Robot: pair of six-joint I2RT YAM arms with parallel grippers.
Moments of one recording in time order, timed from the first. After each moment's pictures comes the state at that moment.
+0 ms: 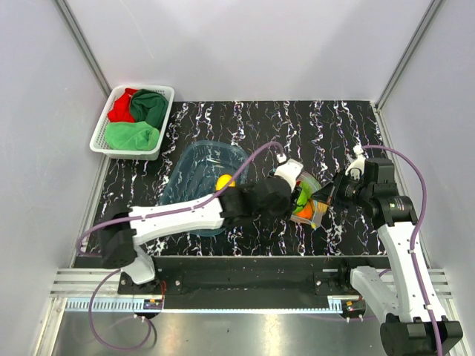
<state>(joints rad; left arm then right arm) -1.23 1.64 1.36 -0.36 -0.35 -0.45 0.05 0.82 0.90 -0.84 -0.54 0.47</state>
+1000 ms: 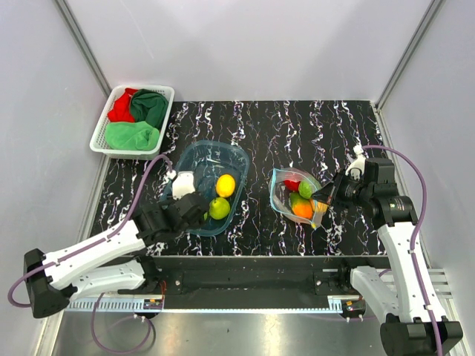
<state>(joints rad) -1.01 0.93 0.82 -0.89 -0.58 -0.85 0.05 0.82 0.90 -0.84 -0.54 0.47</state>
